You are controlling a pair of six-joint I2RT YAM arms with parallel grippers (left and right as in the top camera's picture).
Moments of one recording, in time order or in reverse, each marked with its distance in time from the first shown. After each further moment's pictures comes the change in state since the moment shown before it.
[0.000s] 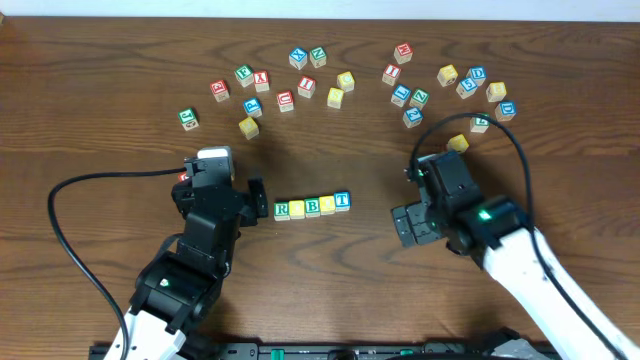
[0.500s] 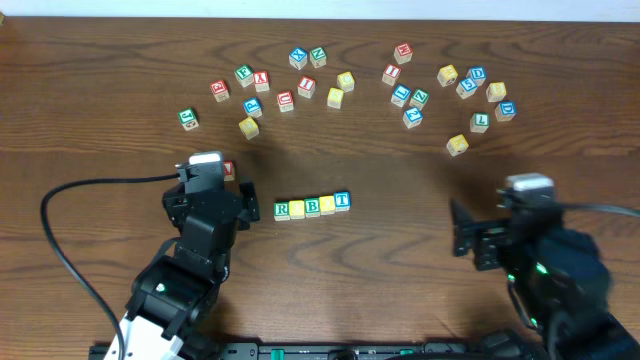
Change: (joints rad) left arm 0.000 -0.032 0.000 -0.071 -0.078 -0.001; right arm -0.096 -0.670 -0.004 0.058 0.084 0.000
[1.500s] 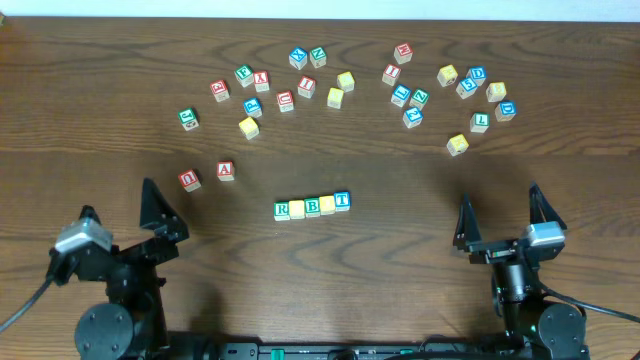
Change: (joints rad) left arm 0.375 -0.603 -0.075 0.118 0.138 0.001; right arm -0.245 -0.492 -0.714 0.872 -0.232 -0.082
